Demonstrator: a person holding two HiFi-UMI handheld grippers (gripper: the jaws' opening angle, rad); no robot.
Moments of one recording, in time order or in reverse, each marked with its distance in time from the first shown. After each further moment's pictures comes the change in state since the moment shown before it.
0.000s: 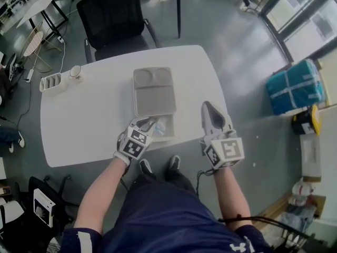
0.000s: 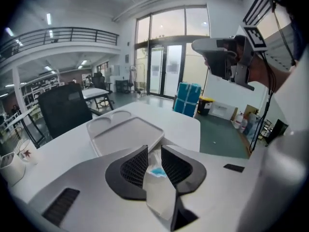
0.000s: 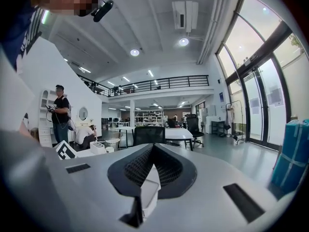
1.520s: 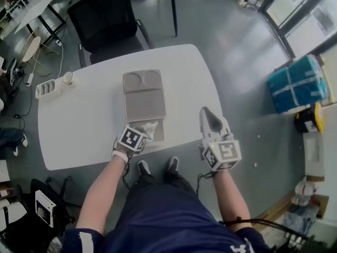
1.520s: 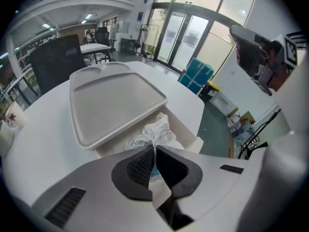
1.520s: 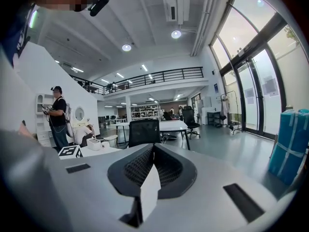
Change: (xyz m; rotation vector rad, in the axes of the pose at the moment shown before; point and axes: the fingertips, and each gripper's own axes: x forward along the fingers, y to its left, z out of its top) left arm 0.053 -0.024 -0.055 -0.226 0.410 -0.108; right arm -0.010 -0.065 -0.040 0.077 0.080 -0.030
